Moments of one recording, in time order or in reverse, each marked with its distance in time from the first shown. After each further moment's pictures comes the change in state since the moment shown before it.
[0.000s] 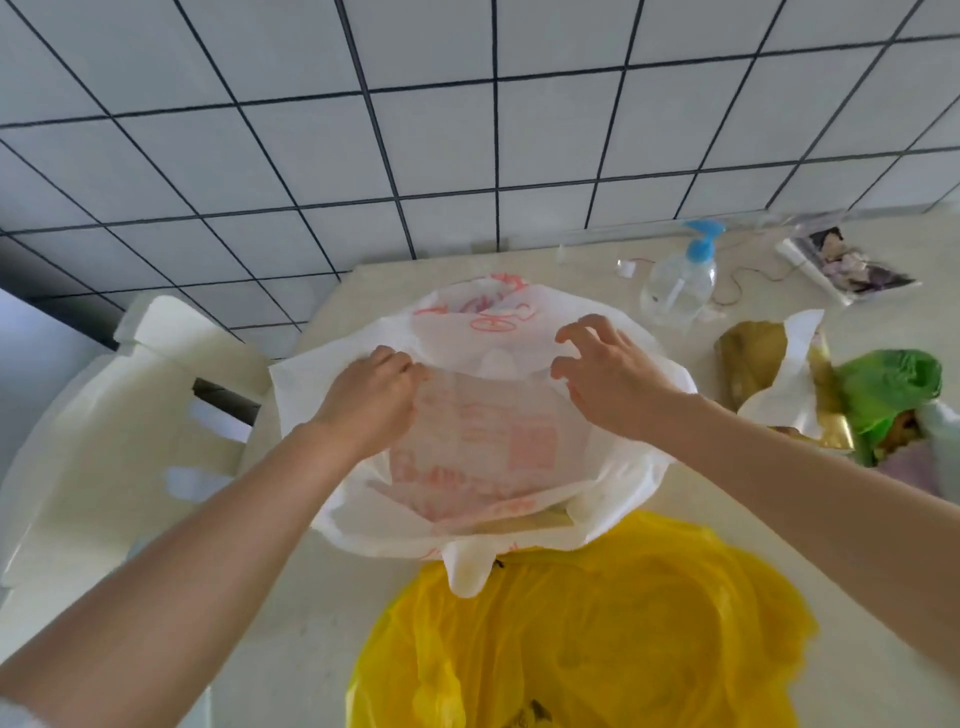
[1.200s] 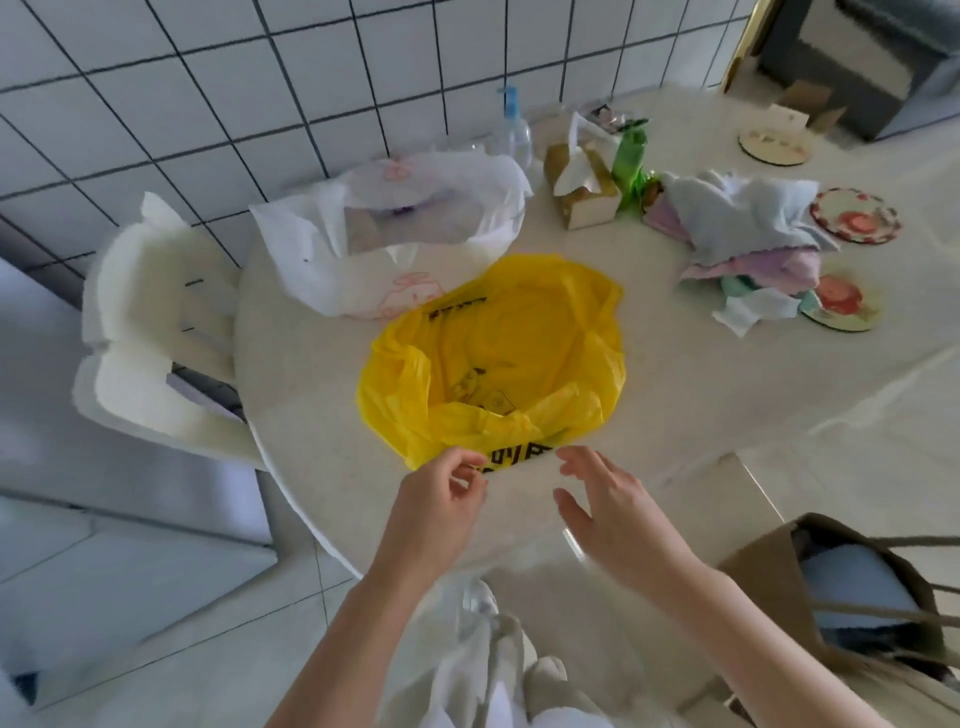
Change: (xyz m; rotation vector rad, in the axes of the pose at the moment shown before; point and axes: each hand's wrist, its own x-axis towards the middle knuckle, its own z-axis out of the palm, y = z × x) left_hand -0.440 0.213 0.066 -0.957 0.022 -0.095; right_hand -0.458 -0.342 0.033 0.610 0.100 0.665
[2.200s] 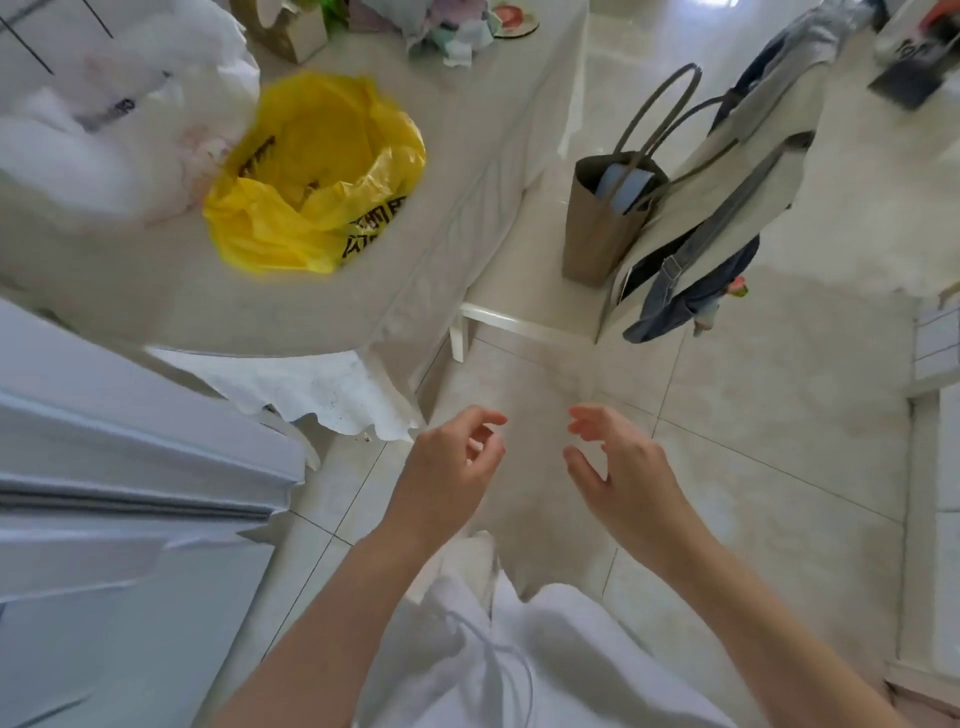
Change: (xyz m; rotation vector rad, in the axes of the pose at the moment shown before) left_hand -0.266 -0.155 -0.089 0.134 -0.684 0.466; right_hand -0.351 -0.192 0.243 0.257 0.586 0.618
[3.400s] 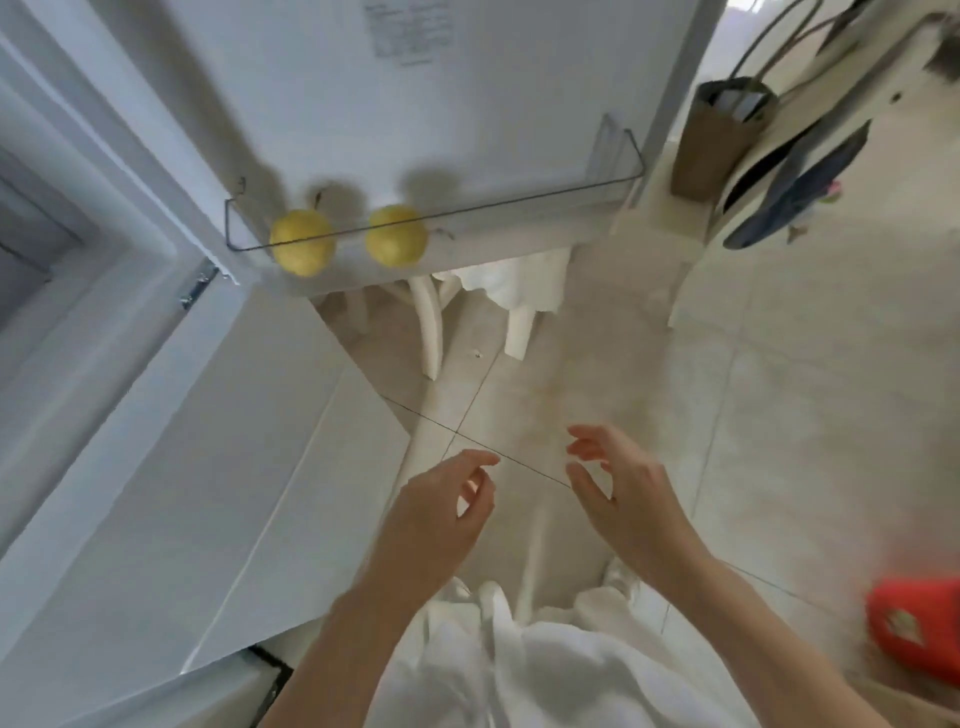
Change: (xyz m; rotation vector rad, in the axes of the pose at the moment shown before) left_hand -0.403 -0.258 -0.228 0.145 0.015 0.087; right_hand -0.333 -0.250 0.276 0.096 0.017 -0.018
